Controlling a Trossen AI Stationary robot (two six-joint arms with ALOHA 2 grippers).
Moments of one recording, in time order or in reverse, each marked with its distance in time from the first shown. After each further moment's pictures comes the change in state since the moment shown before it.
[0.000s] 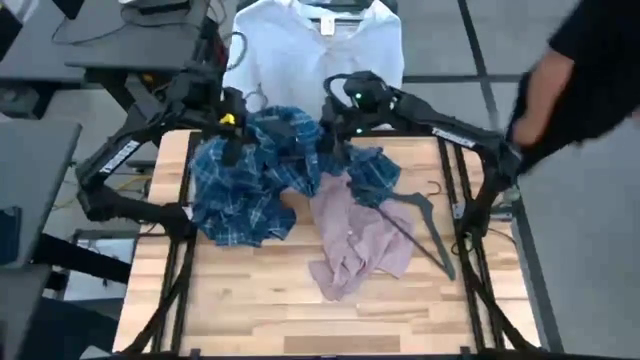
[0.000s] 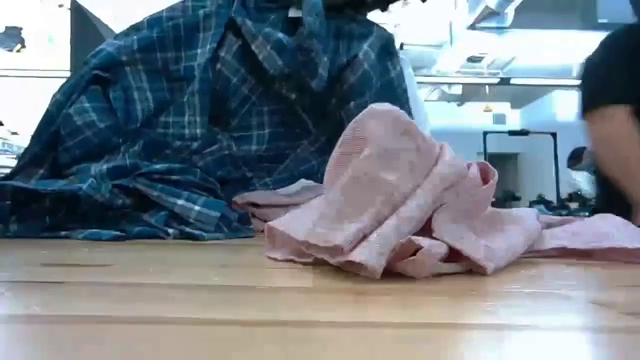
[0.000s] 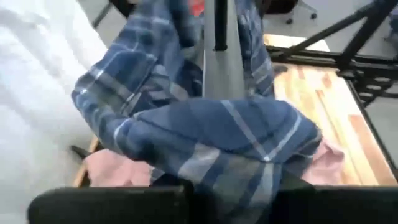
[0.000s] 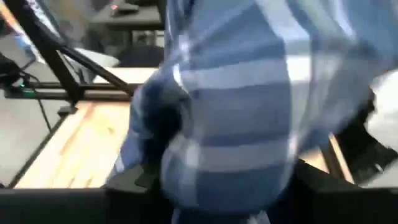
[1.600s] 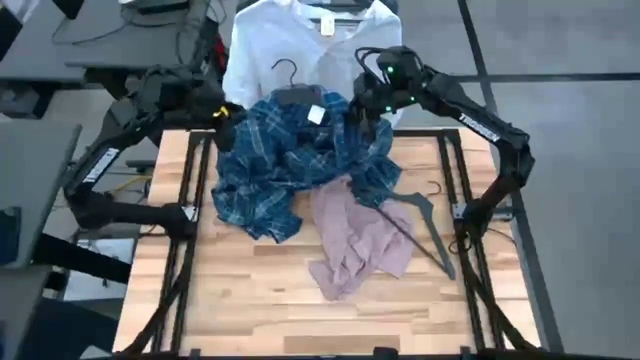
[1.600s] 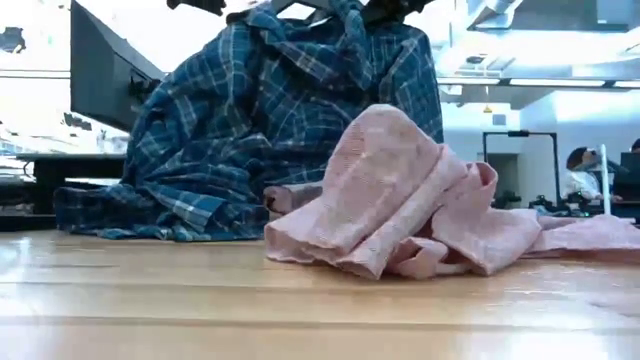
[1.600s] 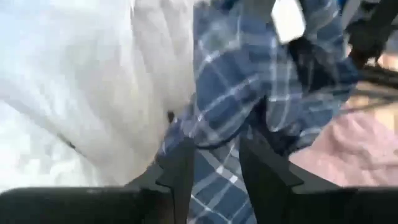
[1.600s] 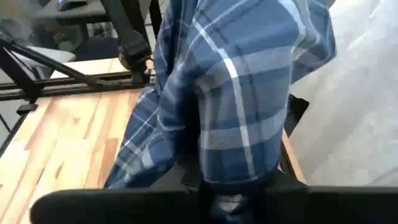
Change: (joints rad) left arm 0.082 -0.069 0.028 -0.145 -0.367 -0.146; right arm -0.187 -0.134 -0.001 -0.168 0.014 -0.042
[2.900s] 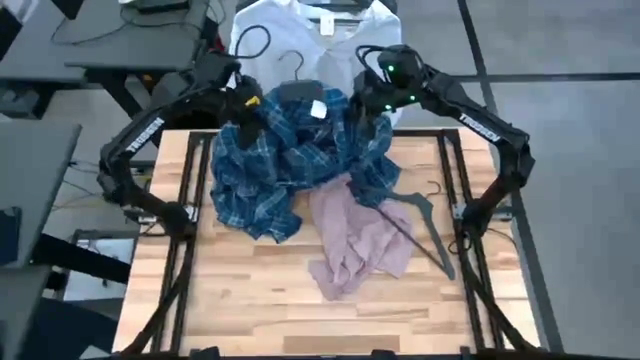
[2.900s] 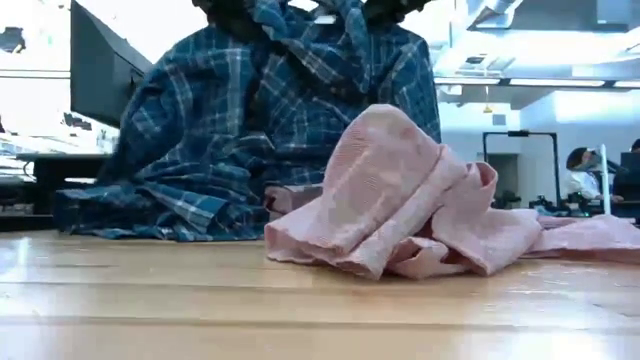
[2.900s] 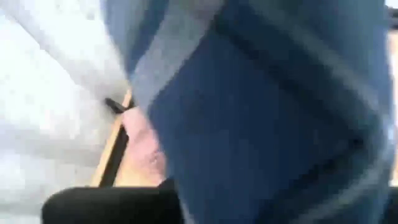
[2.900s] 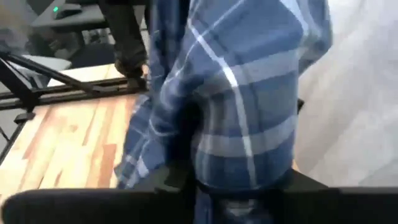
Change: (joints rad) left arm 0.048 0.270 0.228 -0.094 0.244 0.246; right arm 0.006 -0.001 0.003 0.007 -0.001 0.041
